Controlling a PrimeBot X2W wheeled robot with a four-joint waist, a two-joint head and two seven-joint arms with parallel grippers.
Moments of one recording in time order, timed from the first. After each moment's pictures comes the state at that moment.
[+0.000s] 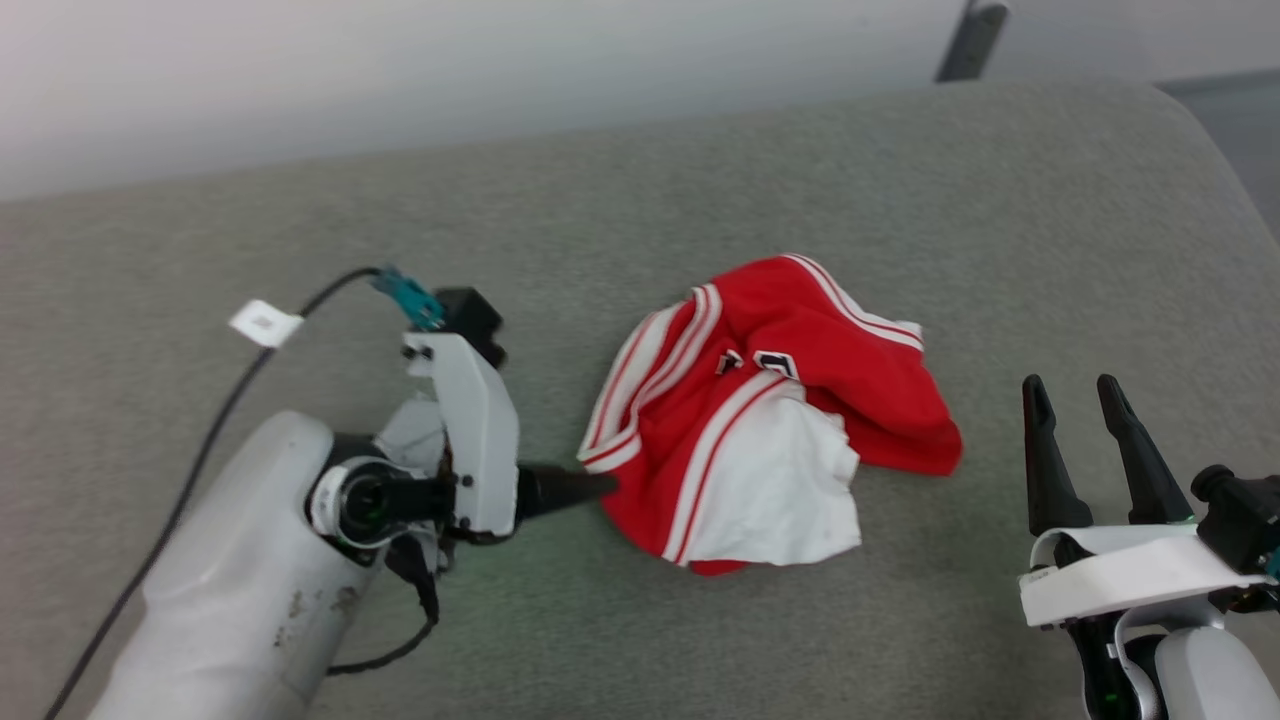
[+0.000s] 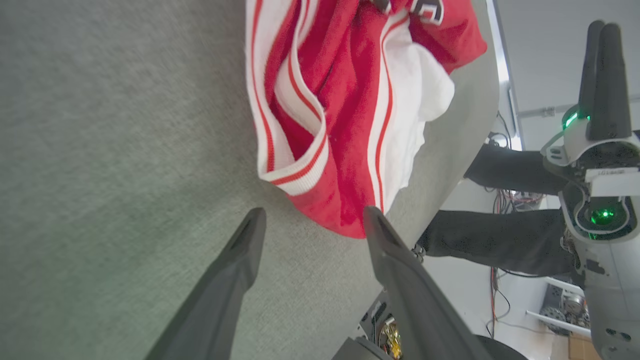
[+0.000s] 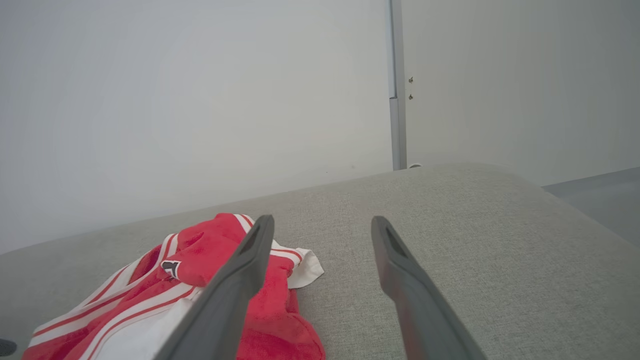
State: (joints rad) left arm -0.71 0.39 -0.55 0.43 -1.15 -0.13 0.91; right arm -0.22 -0.12 0.03 0.22 0.36 0.13 -0.26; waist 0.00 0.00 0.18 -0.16
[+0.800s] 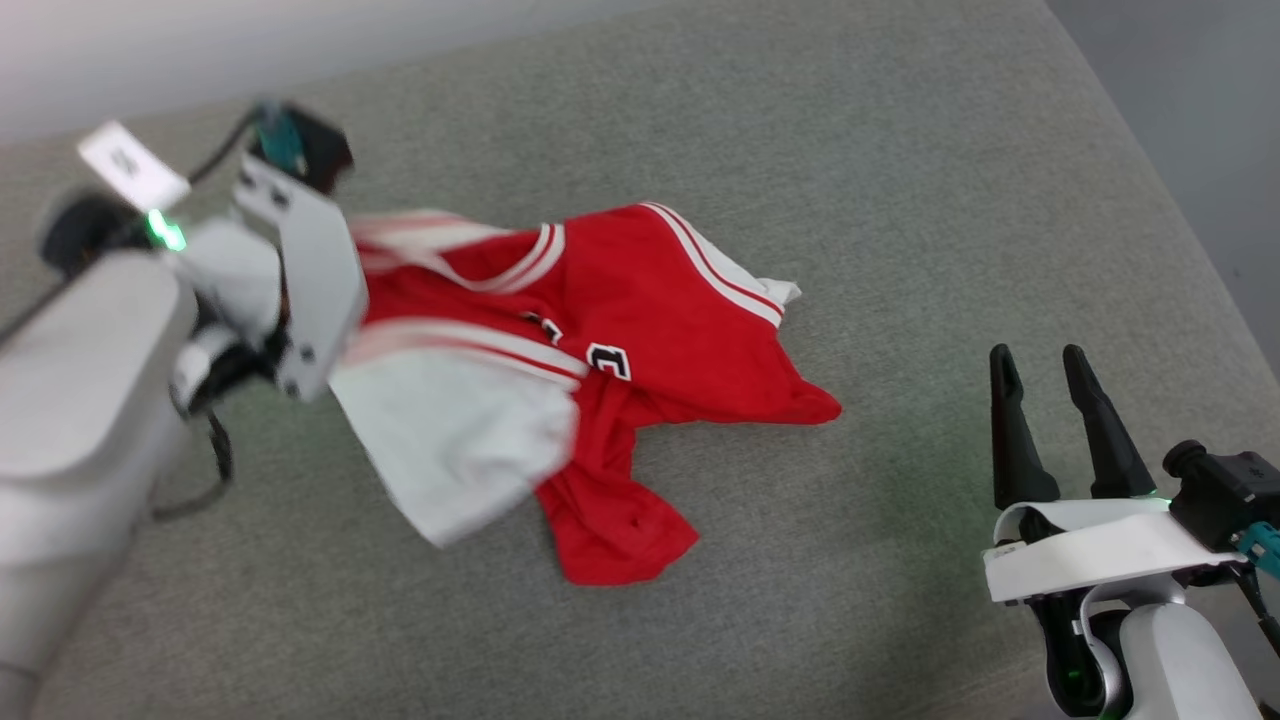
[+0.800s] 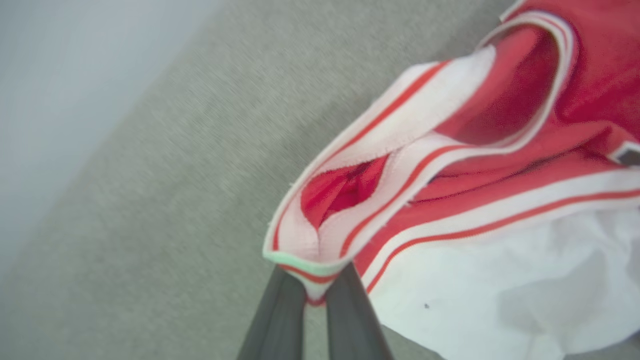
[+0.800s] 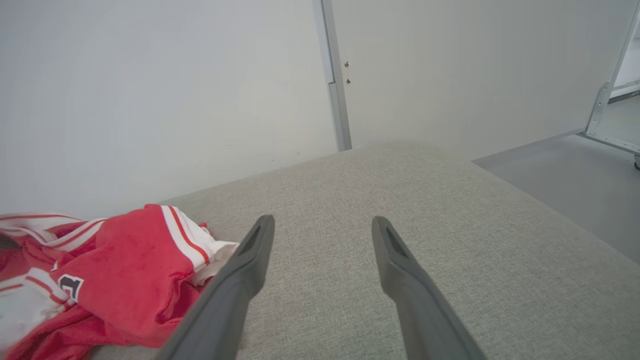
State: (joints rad) left arm -1.00 0.64 -0.76 0.48 -0.70 -0.13 0.75; right arm -0.26 -0.06 0.05 0.21 0.37 0.13 -0.26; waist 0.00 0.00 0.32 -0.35
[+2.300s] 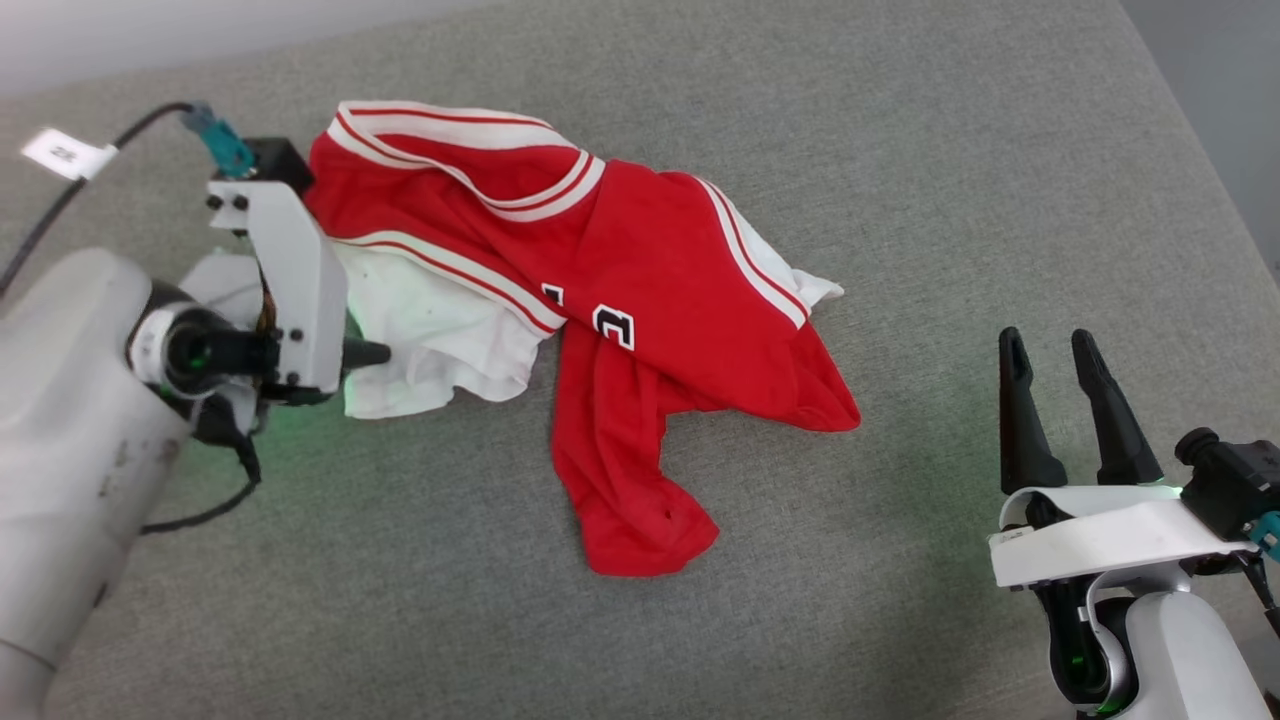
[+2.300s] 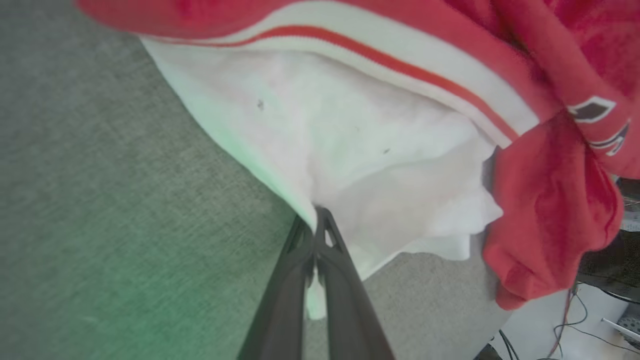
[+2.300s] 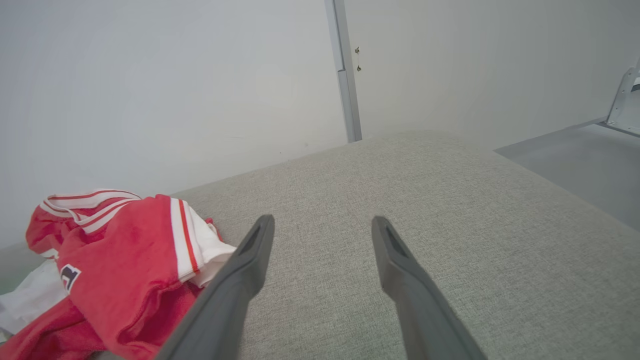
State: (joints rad) left arm -1.05 0.61 -0.80 0.65 -1.22 -0.06 0.94; right arm -0.27 -0.05 0.04 0.20 0.39 0.13 -0.26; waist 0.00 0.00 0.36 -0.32
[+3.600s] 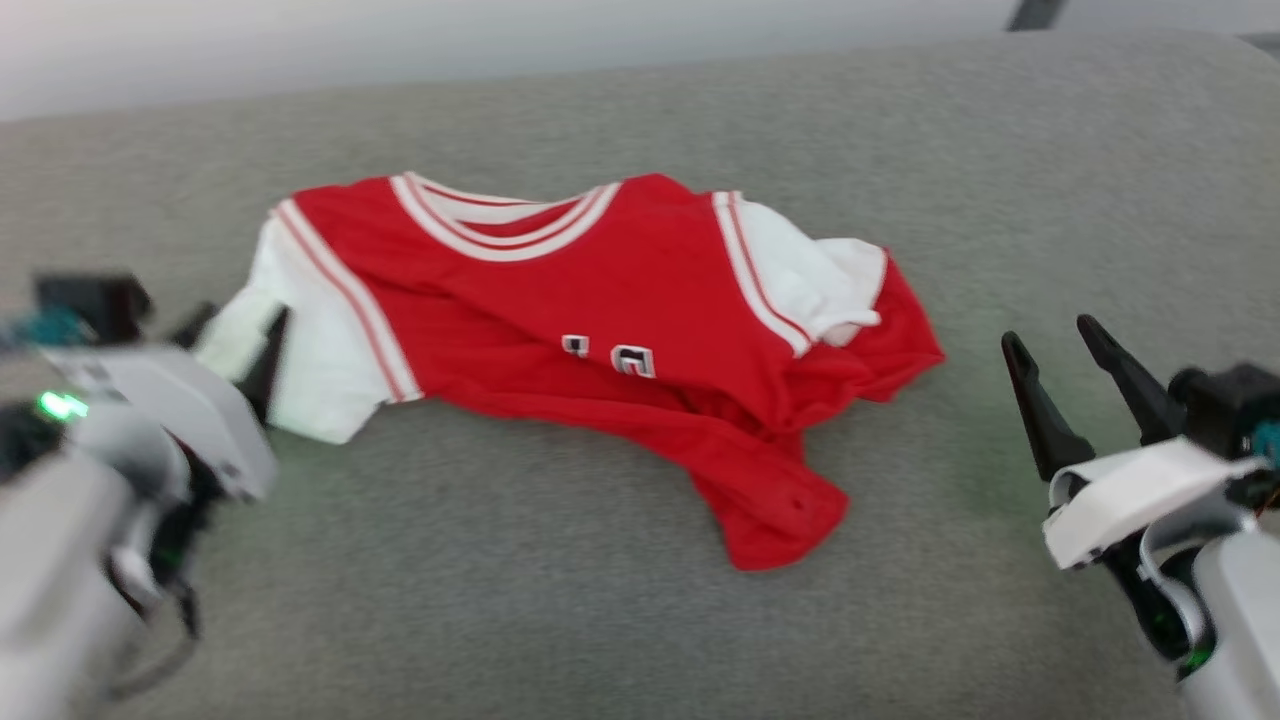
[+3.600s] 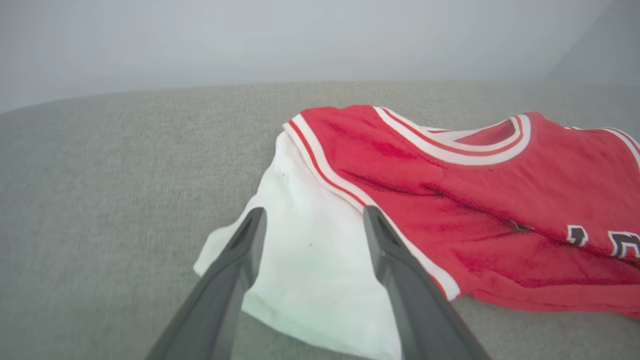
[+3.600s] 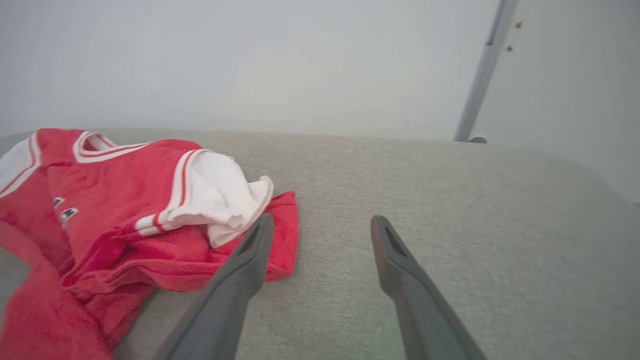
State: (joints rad) left arm -0.71 0.76 -0.70 0.48 -1.03 0.08 0.02; right arm -0.38 -0.32 0.23 0.31 0.42 0.13 -0.14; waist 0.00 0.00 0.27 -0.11
